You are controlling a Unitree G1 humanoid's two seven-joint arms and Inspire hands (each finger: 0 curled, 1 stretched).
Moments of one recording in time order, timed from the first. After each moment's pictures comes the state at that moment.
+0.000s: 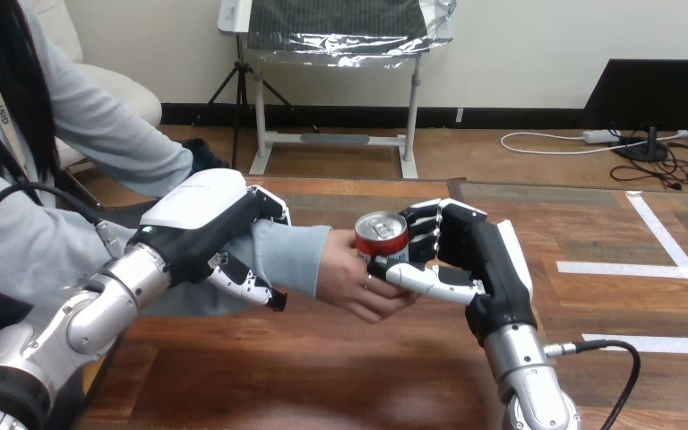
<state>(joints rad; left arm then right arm) -0.63 0.58 -0.38 0.95 0.58 -0.76 0.08 -0.43 -0.03 -0.05 1.07 -0.06 -0.81 0.04</state>
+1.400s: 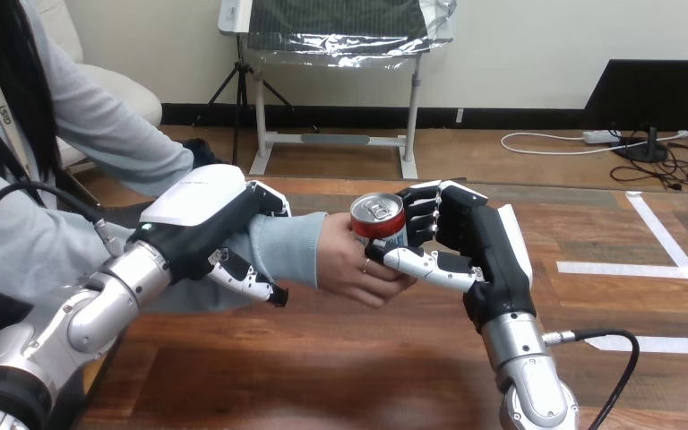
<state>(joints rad) -0.63 0.57 -0.37 0.94 0.58 -0.77 0.09 -0.43 -0.03 -0.03 1.01 -0.08 -0.80 0.03</state>
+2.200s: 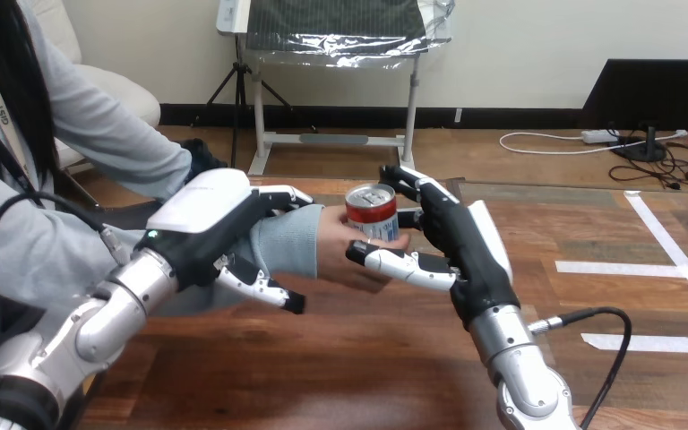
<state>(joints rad) -0.59 0.55 -0.37 0.92 0.58 -0.77 0.11 -0.43 -0.05 0.02 0.94 -0.19 -0.68 0.00</state>
